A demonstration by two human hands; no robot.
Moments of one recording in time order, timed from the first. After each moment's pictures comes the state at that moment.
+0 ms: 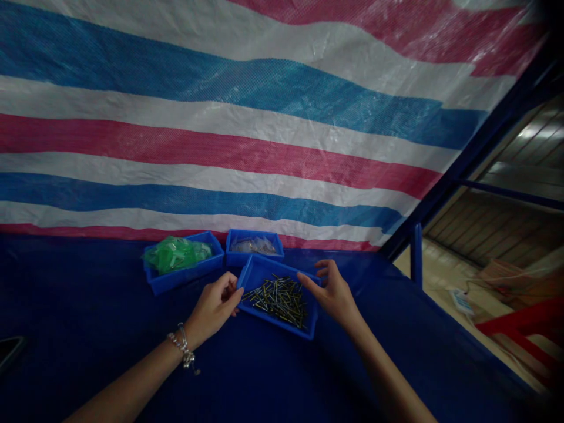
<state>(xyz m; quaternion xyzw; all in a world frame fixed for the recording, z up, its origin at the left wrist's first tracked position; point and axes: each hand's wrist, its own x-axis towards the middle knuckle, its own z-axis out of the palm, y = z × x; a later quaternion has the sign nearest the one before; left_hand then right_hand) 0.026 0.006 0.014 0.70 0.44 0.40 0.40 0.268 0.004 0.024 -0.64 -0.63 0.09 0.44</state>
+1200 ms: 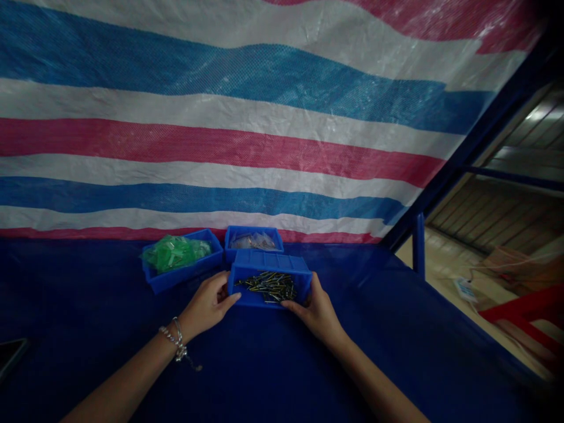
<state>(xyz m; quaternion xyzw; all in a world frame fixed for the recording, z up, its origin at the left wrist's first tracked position) 0.010 0.017 0.003 0.79 0.41 0.33 0.32 0.249 -0.009 -0.019 -0.55 -0.67 0.21 0.45</state>
